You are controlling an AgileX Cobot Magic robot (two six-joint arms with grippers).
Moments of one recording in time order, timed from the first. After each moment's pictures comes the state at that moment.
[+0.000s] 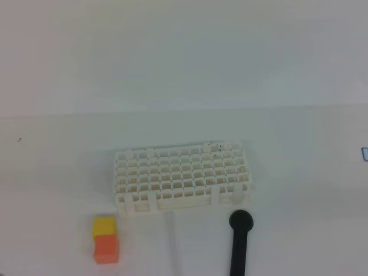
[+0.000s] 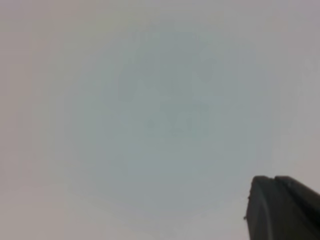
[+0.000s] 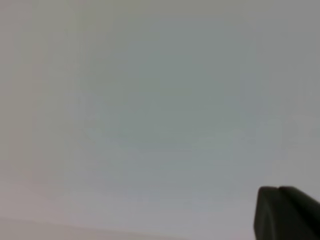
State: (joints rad) left arm 0.02 0.23 -0.35 1.32 -0.25 -1.60; right arm 0.02 0.07 -0.30 -0.06 0.13 -0.10
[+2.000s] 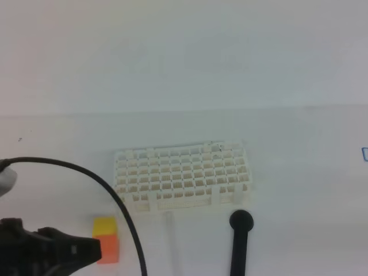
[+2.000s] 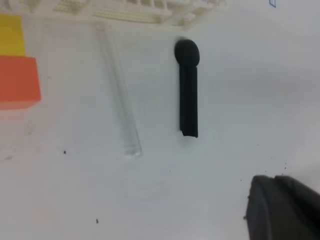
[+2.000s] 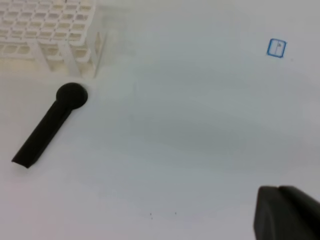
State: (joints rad) left arm -0.16 0.79 -0.62 -0.69 0.87 0.16; right arm 0.02 0.32 -0.58 0.17 0.94 -0.20
